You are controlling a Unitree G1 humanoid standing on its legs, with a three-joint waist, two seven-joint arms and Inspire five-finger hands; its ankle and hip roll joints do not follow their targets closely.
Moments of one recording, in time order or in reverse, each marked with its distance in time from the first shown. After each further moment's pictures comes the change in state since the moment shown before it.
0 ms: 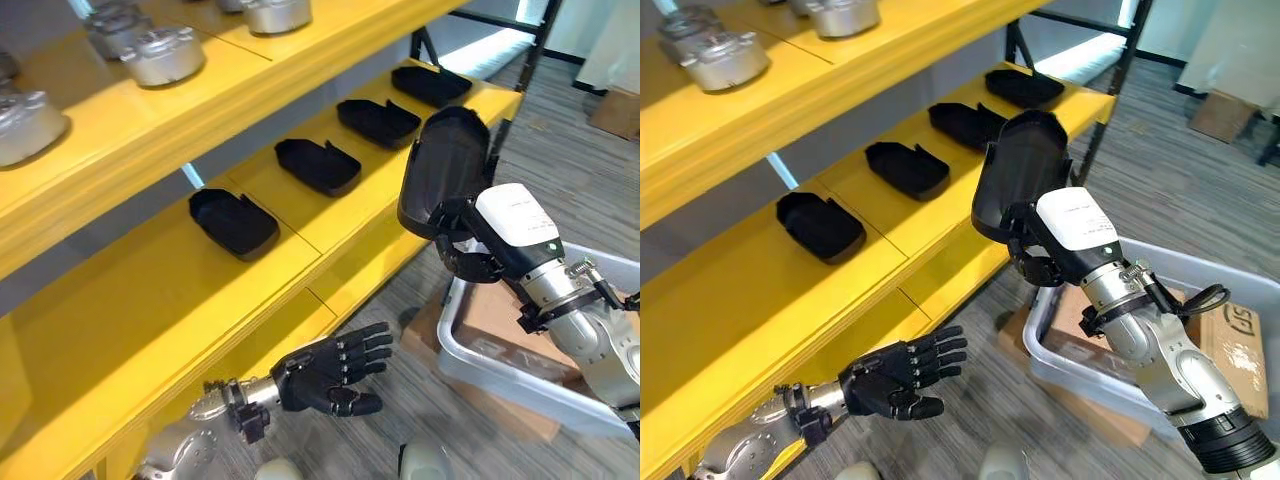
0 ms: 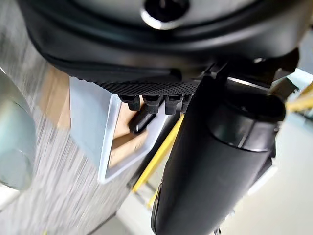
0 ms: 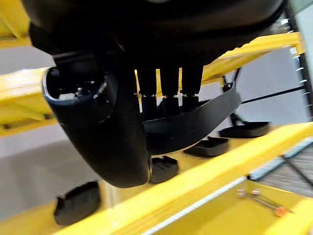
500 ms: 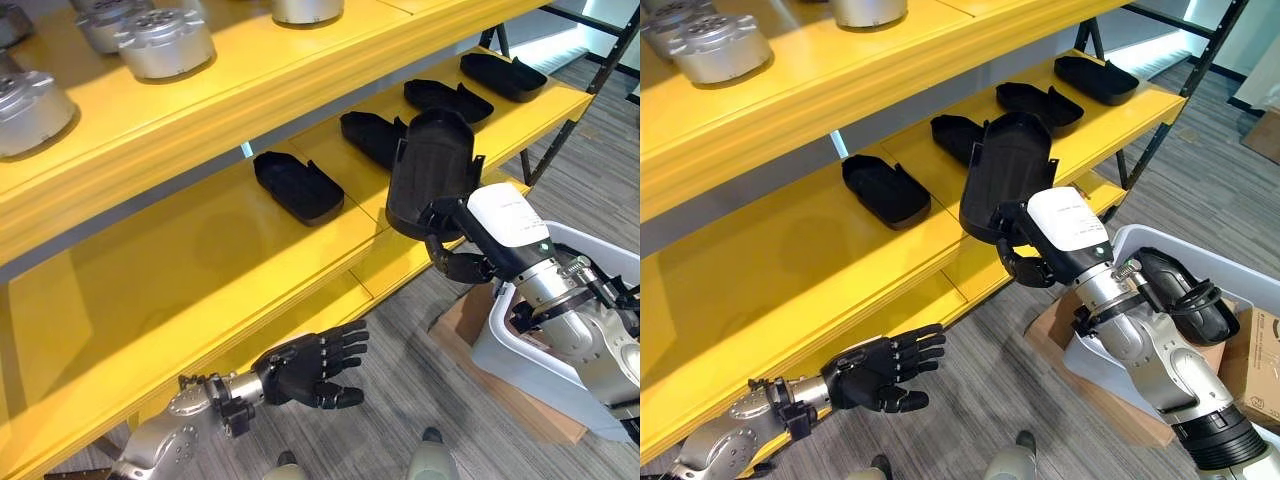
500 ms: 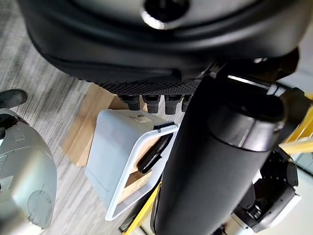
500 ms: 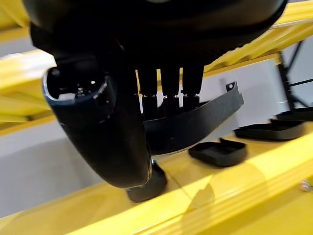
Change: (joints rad) left arm 0.145 0.083 0.097 -0.032 0.031 0.027 0.054; right arm 0.003 0.040 0.017 0.001 0.014 -0.069 0.015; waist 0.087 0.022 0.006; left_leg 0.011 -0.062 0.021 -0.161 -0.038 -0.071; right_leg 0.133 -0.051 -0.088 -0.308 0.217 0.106
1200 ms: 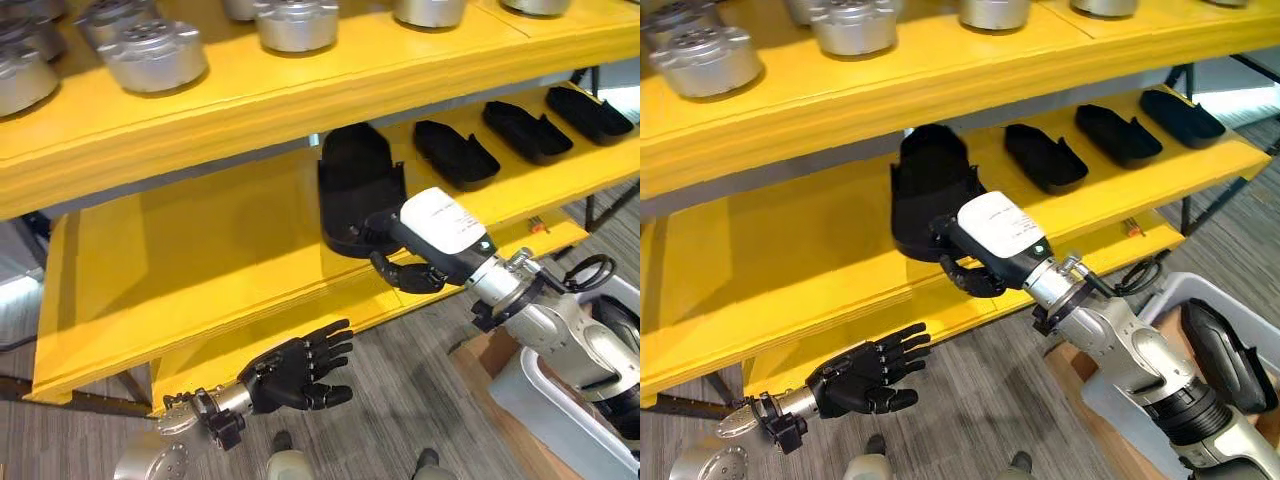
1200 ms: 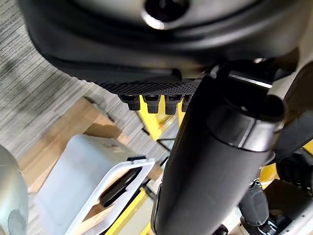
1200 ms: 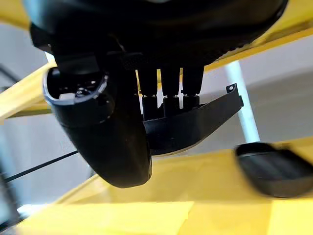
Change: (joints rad) left arm 0.068 -0.035 0.071 0.001 0.014 -0.050 0.006; right arm -0.211 0.045 0.227 -0.041 0.018 -0.082 0.116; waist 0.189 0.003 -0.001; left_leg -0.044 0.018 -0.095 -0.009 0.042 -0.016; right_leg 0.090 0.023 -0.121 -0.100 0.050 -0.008
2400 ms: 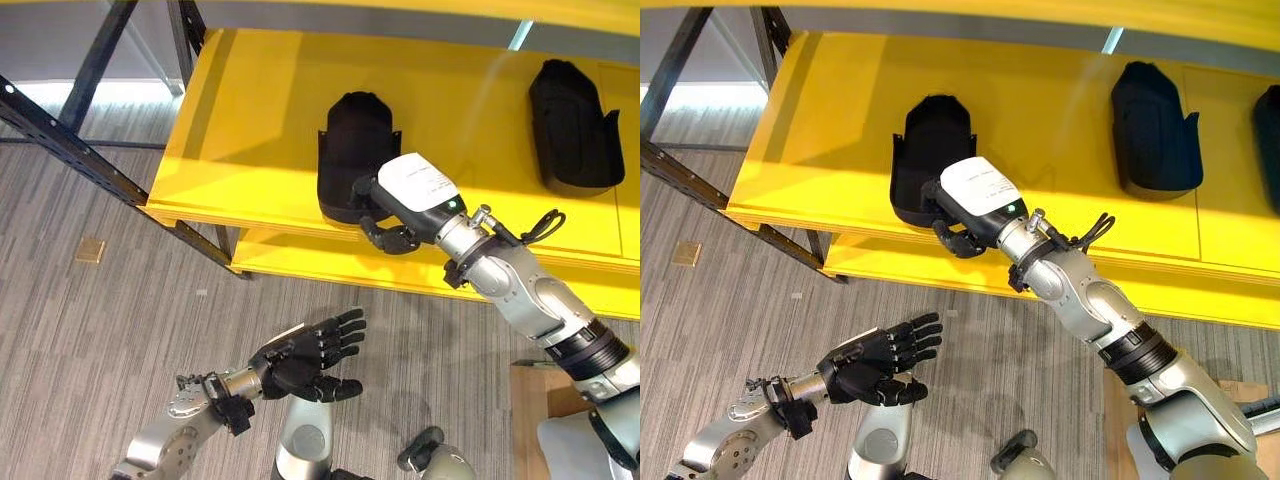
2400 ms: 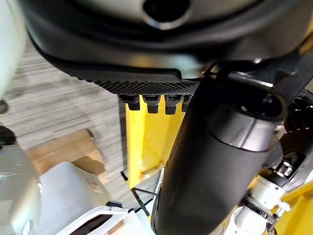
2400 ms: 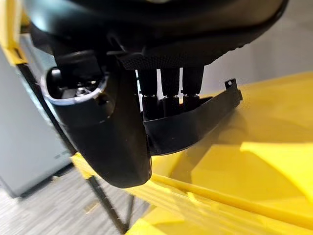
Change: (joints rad) left arm -0.116 0.039 -0.103 0.031 -0.010 -0.080 0.007; right arm -0.349 0.128 0.154 0.346 -0.122 0.157 -0.051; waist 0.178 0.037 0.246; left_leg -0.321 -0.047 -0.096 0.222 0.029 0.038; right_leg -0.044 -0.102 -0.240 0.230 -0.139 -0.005
